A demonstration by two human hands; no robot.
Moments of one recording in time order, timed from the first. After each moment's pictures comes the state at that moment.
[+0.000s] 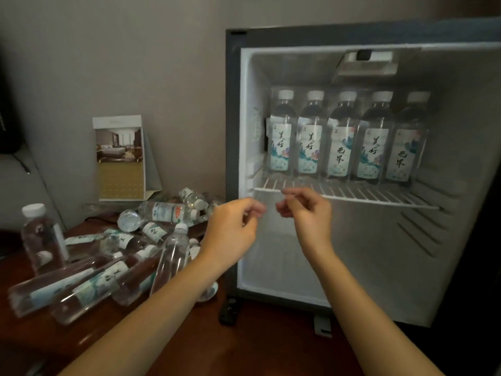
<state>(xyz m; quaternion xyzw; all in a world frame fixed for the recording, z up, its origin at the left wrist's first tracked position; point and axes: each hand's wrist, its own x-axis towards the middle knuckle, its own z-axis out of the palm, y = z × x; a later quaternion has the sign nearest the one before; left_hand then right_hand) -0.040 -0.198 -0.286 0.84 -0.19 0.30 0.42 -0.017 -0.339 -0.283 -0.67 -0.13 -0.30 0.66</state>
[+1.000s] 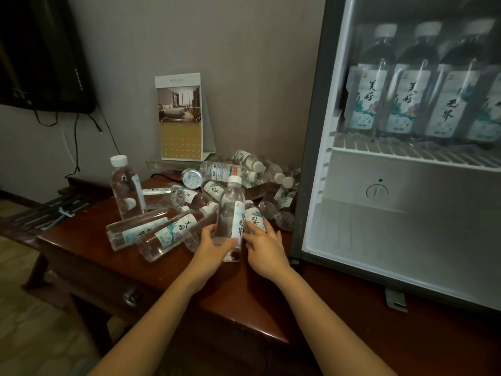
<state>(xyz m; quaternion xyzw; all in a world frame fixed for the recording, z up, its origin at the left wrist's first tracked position) -0.032 -0.052 -0.438 0.74 0.08 0.08 0.67 -0.003 -0.187 -0.420 -0.93 -0.25 -0.03 0.26</state>
